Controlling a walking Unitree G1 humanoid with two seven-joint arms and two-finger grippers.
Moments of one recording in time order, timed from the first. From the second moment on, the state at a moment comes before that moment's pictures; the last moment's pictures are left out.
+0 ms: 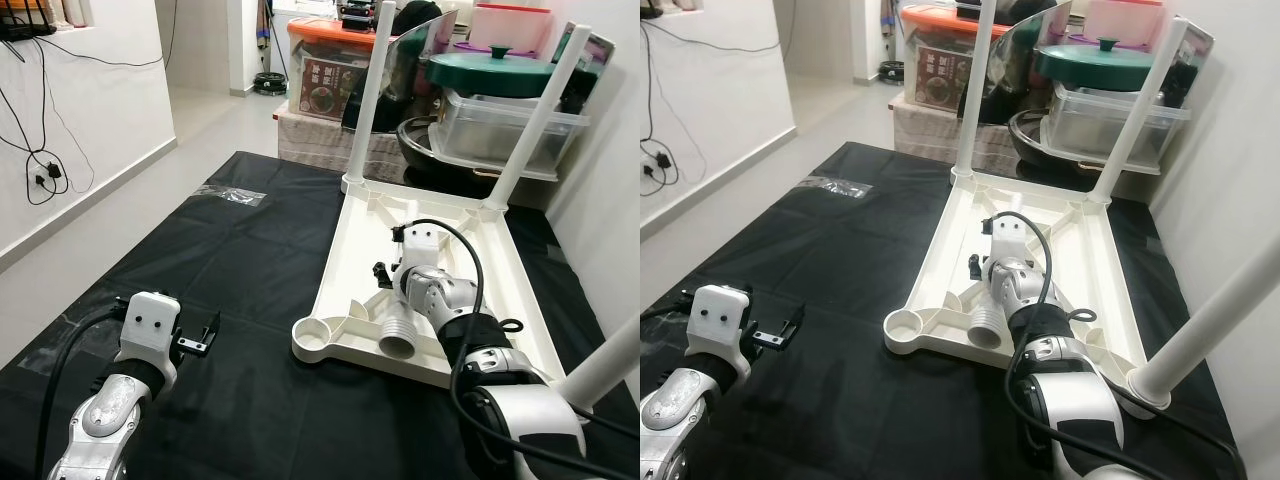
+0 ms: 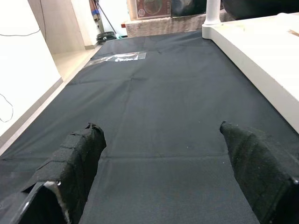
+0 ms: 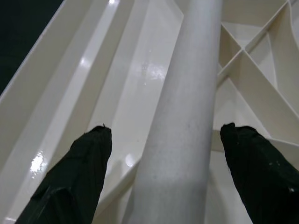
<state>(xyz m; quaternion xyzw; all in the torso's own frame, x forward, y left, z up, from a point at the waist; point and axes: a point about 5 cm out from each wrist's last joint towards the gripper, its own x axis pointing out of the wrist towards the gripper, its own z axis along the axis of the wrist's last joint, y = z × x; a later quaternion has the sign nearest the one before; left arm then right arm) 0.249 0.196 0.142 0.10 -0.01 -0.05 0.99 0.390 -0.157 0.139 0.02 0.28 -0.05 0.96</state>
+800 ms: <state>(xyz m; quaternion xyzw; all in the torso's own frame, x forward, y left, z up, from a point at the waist) 0.251 0.196 0.141 0.11 -0.01 -0.05 0.99 0.384 -0.172 0.116 -0.02 0.30 -0.04 0.95</state>
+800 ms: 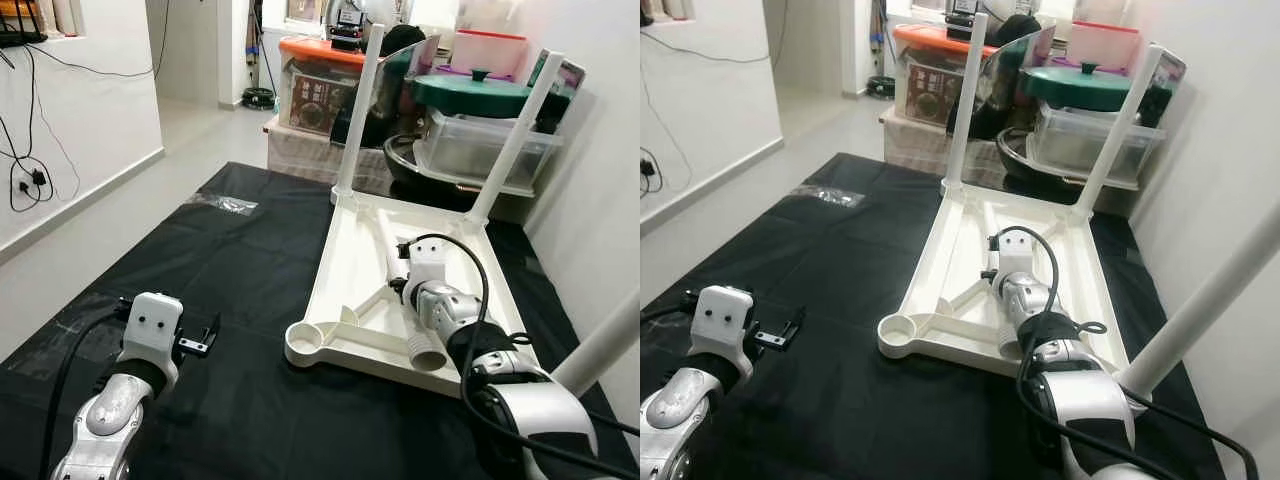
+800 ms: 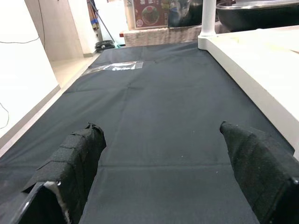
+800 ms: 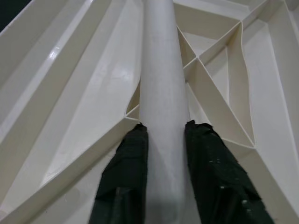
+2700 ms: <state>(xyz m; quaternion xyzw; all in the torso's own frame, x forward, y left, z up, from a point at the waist) 0.251 0.196 0.139 0.13 0.00 -0.05 0.99 0.369 -0.214 0.116 -0.16 0.43 0.09 0.88</state>
